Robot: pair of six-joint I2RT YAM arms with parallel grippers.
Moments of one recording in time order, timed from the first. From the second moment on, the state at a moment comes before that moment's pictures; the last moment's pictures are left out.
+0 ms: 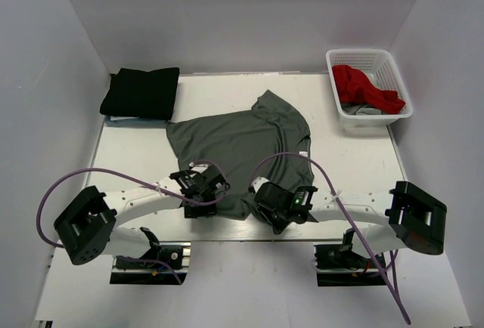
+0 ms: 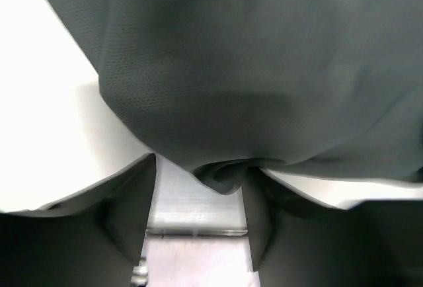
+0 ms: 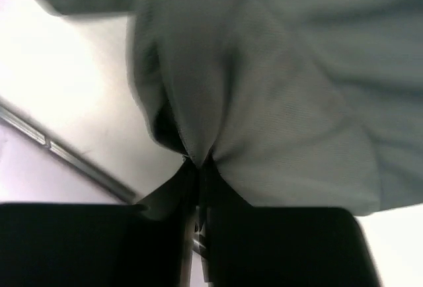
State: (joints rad) left arm -0.90 1.31 0.66 -0.72 -0.18 -0.94; right arm 1.21 1.34 0.65 -0.48 0.10 0.36
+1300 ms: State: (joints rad) left arm -0.88 2.10 1.68 -0.58 -0.38 -0.07; right arm 1.10 1.35 0.63 -0.40 0.30 0.49
